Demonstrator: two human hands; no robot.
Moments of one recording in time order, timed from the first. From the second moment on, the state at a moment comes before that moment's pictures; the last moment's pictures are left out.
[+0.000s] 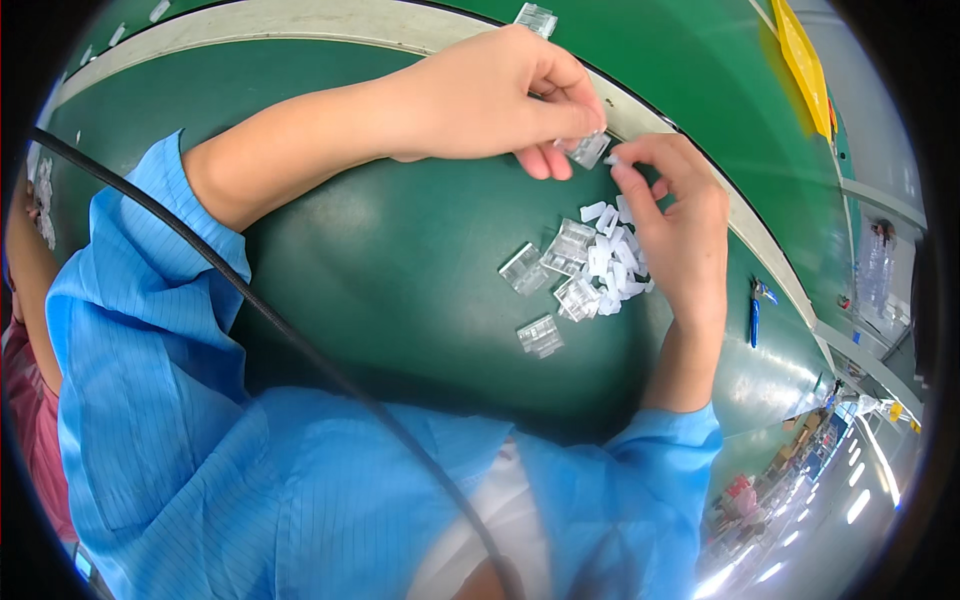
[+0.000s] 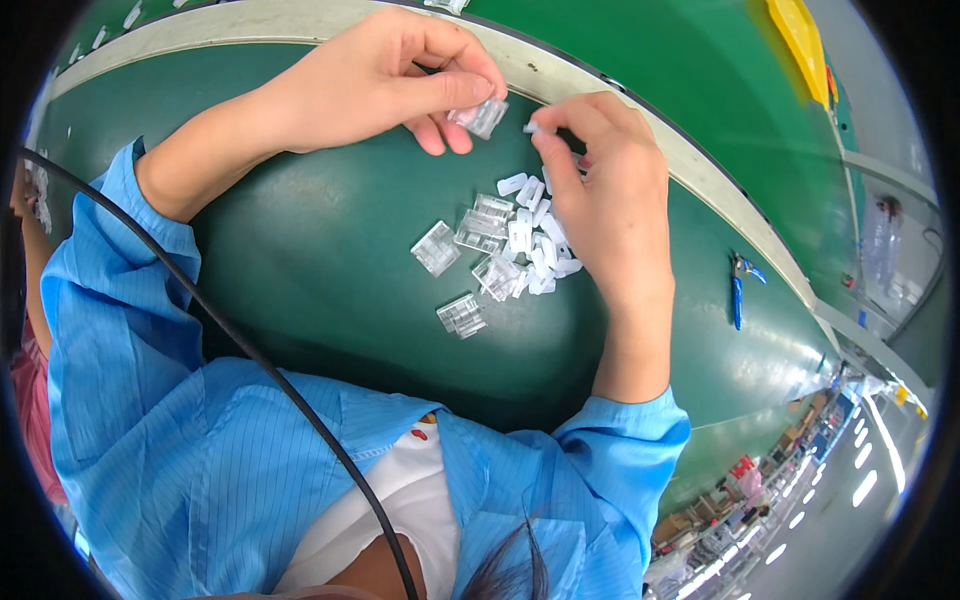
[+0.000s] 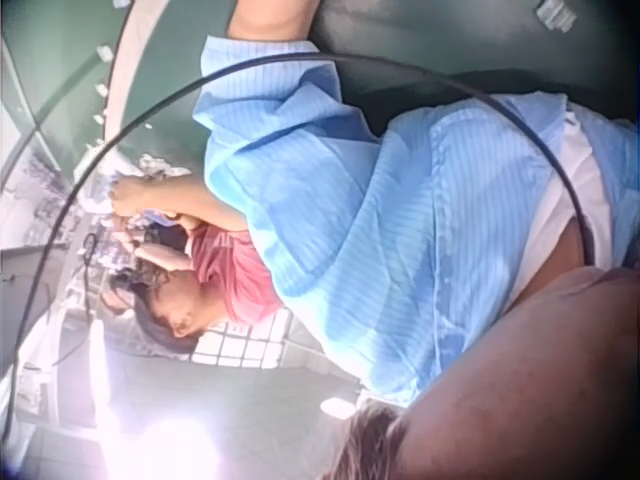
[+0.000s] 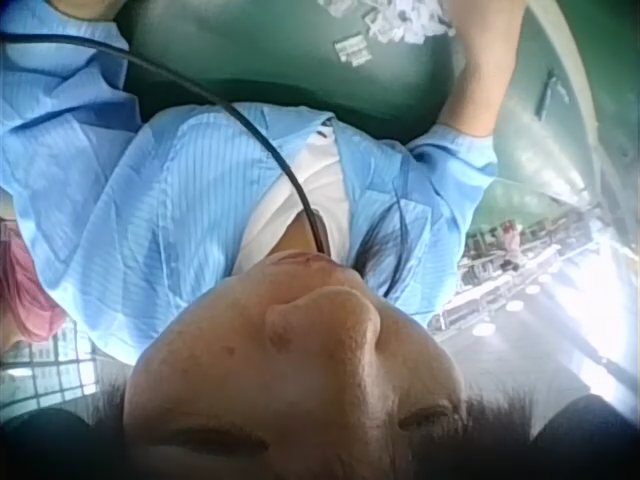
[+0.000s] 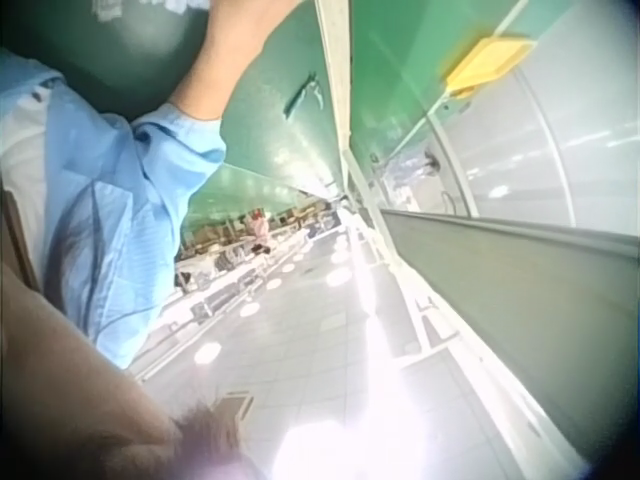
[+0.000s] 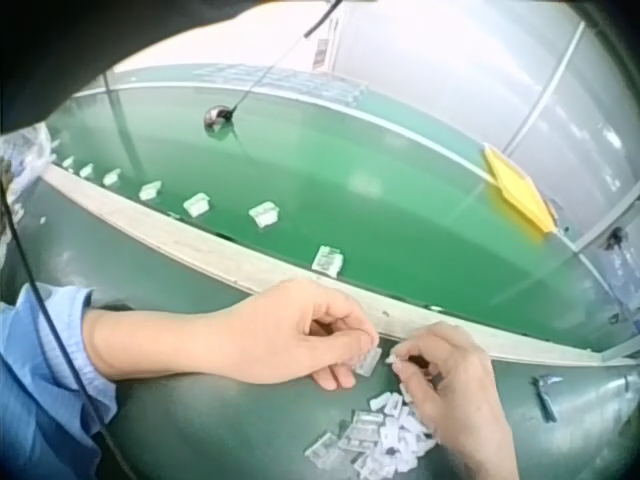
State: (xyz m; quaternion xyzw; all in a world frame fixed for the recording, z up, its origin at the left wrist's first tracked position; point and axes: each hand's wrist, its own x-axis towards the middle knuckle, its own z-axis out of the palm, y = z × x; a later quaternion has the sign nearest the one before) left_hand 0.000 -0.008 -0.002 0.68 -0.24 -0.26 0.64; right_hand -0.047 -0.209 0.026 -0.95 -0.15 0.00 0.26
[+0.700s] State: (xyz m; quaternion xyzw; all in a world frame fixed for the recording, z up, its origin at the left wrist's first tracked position) left_hand -0.003 -0.006 -0.003 0.49 -0.18 -0.37 0.77; right_hand -0.063 -0.198 0.038 -0.86 -0.08 -0.05 0.51
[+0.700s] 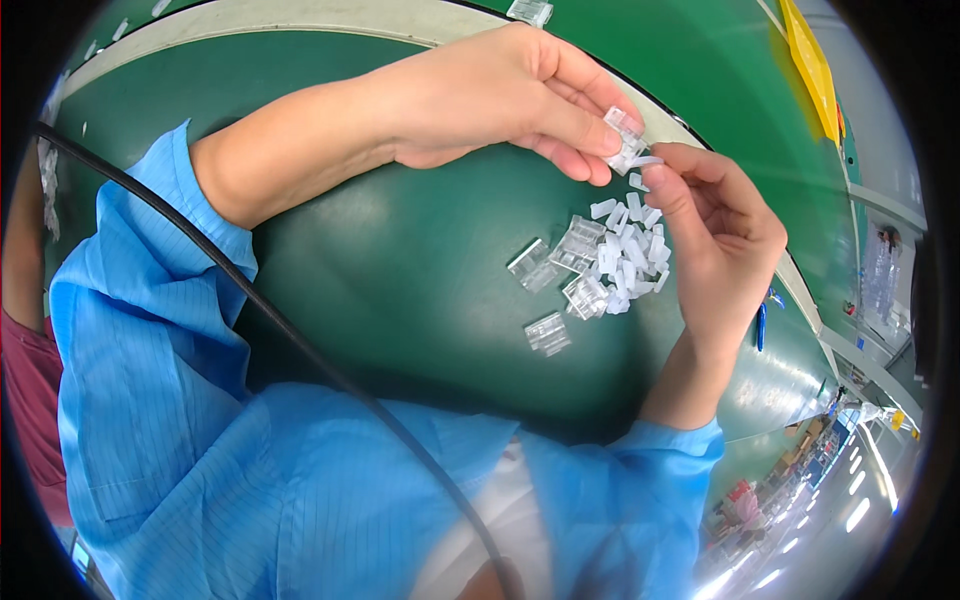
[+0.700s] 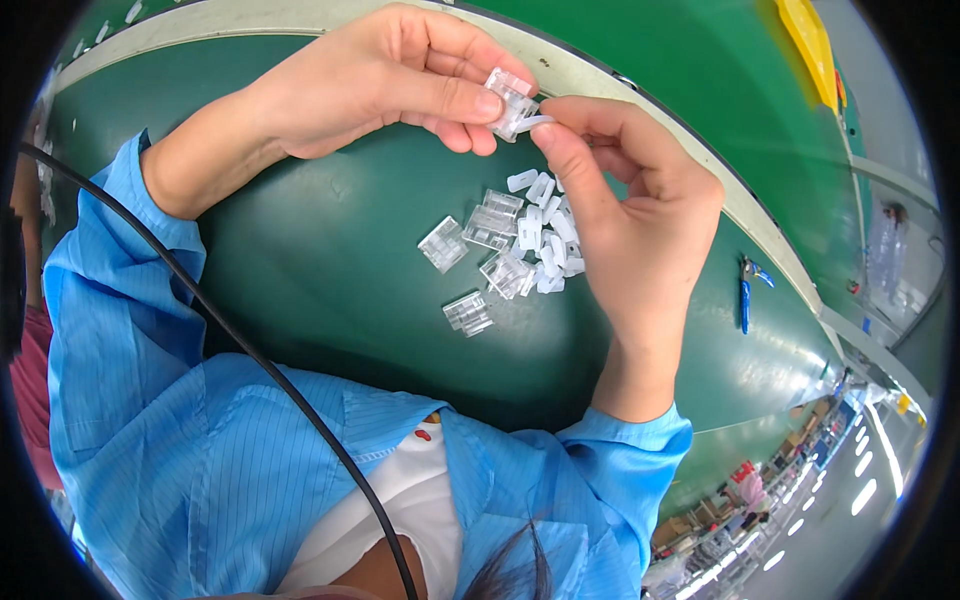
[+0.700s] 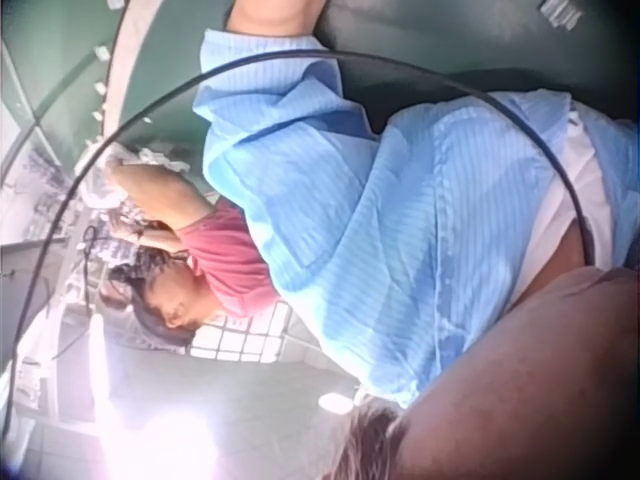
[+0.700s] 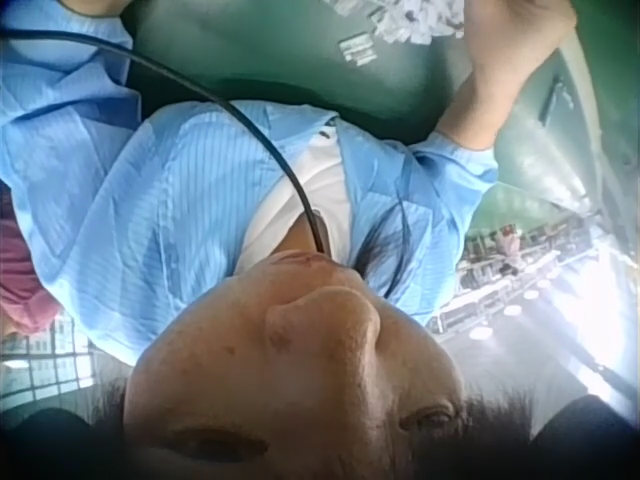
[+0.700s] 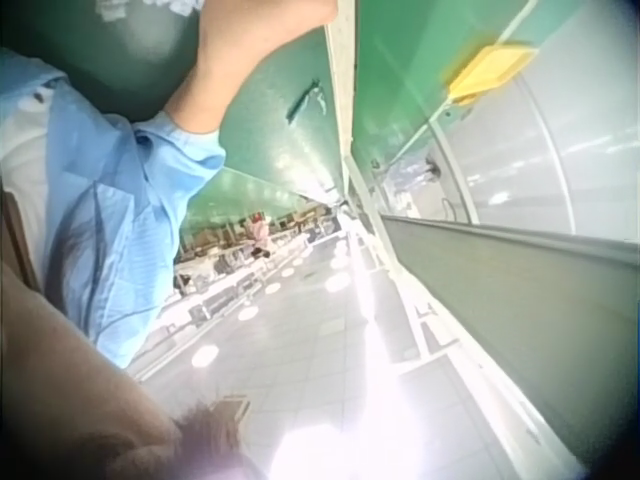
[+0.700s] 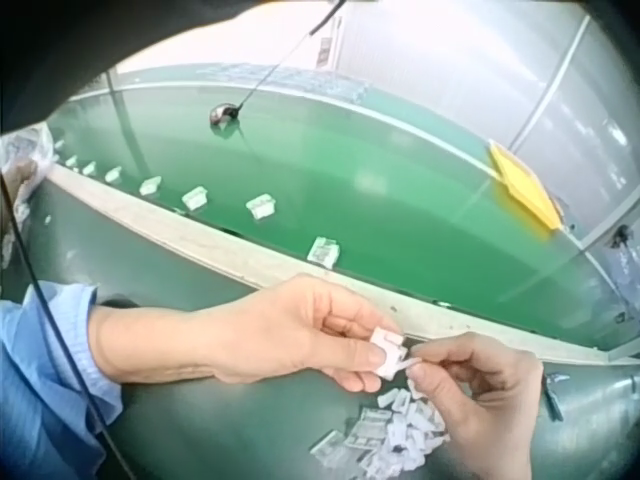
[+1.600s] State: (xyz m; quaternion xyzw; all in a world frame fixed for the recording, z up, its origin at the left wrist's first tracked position) left_hand -0.014 -0.004 0.001 0.46 -0.13 -0.38 0.79; right_hand -0.076 -0.185 0.005 -0.82 -0.16 -0.24 0.49
